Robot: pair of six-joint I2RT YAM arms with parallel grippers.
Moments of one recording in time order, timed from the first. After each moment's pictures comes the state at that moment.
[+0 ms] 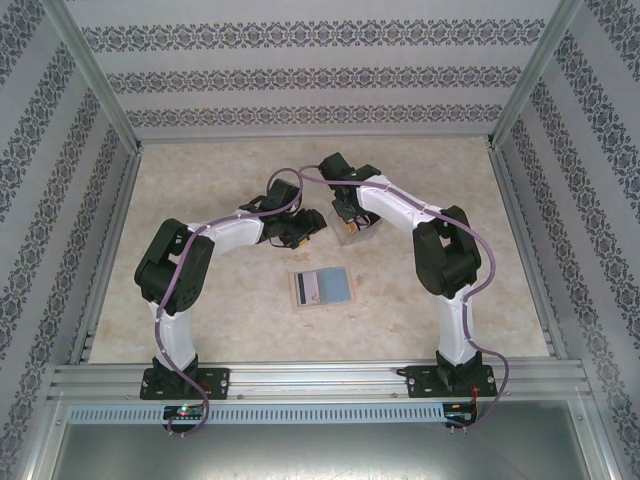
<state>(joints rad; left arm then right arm) -0.48 1.92 1.22 -0.20 0.35 -1.01 0.54 2.07 1.69 -0.88 0.40 0.10</state>
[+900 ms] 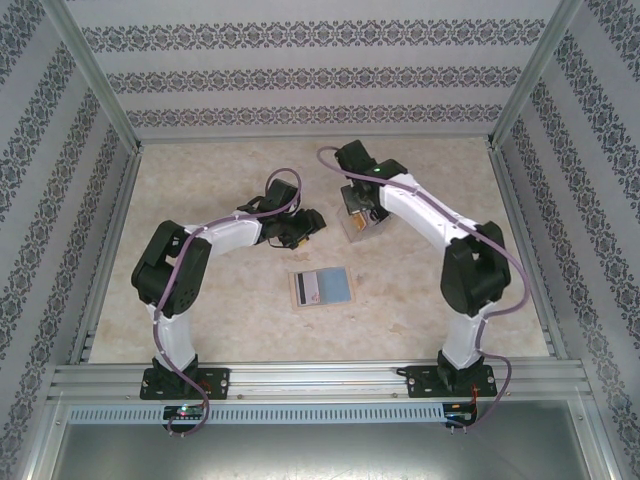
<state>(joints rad) -0.48 1.89 1.20 -0.20 0.35 -1.01 0.50 1.84 1.61 -0.86 0.27 0.22</state>
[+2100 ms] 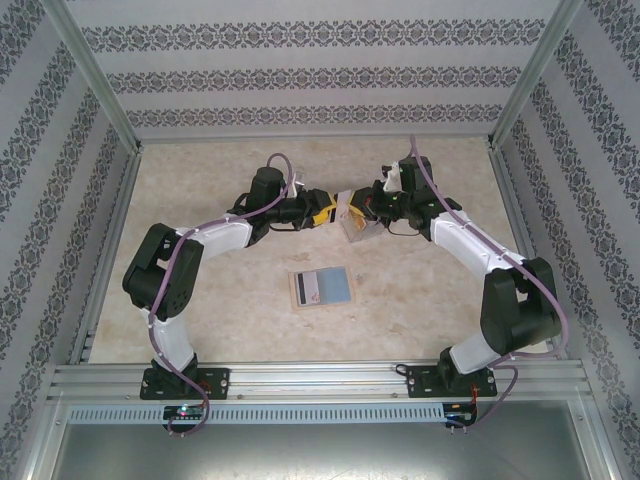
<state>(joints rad) -0.44 1.85 1.13 0.32 0.73 -1.27 0.28 1.54 1.07 -0.18 -0.68 0.96</state>
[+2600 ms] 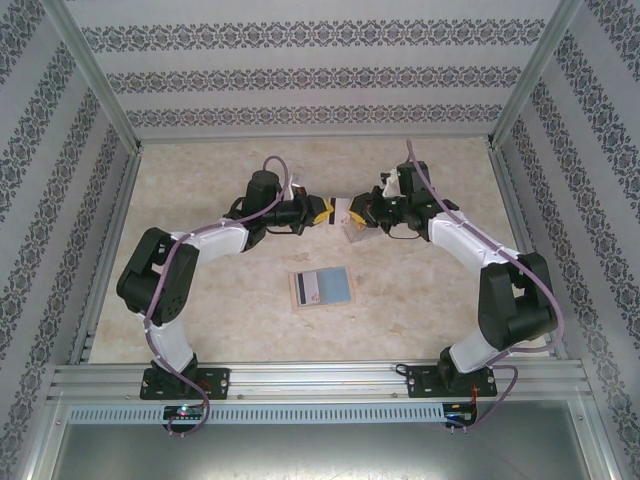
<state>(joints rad) -0.44 1.80 1.05 0.36 0.72 -1.31 0.27 1.57 1.05 -0.22 -0.69 0.95</state>
